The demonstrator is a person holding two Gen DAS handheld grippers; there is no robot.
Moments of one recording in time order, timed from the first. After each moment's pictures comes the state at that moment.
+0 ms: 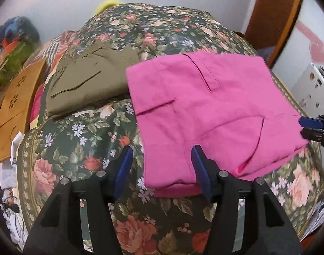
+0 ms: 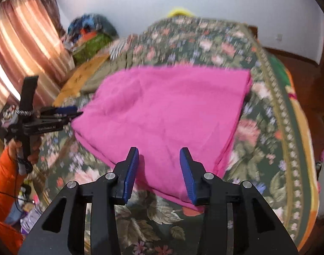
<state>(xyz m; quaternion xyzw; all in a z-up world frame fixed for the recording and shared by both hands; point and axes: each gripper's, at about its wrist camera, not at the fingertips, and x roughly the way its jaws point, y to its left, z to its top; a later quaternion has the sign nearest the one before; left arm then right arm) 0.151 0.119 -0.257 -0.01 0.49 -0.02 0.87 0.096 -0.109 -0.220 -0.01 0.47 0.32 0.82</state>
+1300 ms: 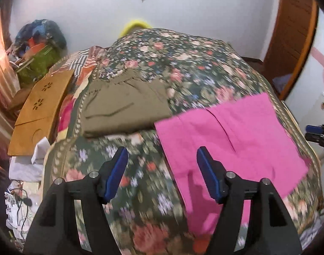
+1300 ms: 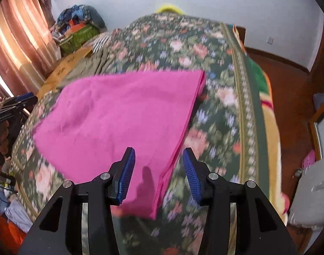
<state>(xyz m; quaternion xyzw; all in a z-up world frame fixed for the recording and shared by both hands) 0.159 0.144 -0.203 -0.04 0.43 0.07 0.90 0.144 -0.161 -0.202 -0.05 0.46 0.29 0.84</state>
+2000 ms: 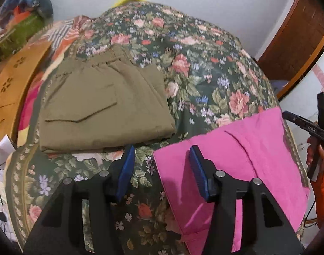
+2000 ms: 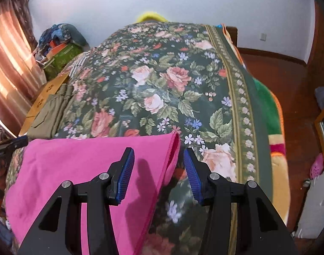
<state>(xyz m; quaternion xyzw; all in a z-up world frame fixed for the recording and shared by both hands) 0.250 0.184 -0.264 -0.13 0.49 0.02 0.86 0.288 -0.140 -0.240 0.00 0.46 0.26 0.85</state>
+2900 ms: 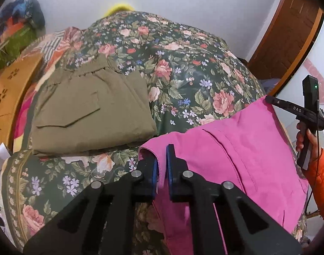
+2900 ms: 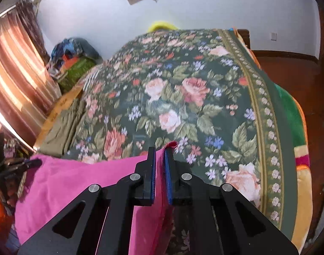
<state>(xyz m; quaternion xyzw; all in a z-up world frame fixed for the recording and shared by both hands) 0.238 0.161 -0.251 -0.10 0.45 0.00 0.89 0.306 -0.135 -0.241 0.06 0.42 0.31 0.85</state>
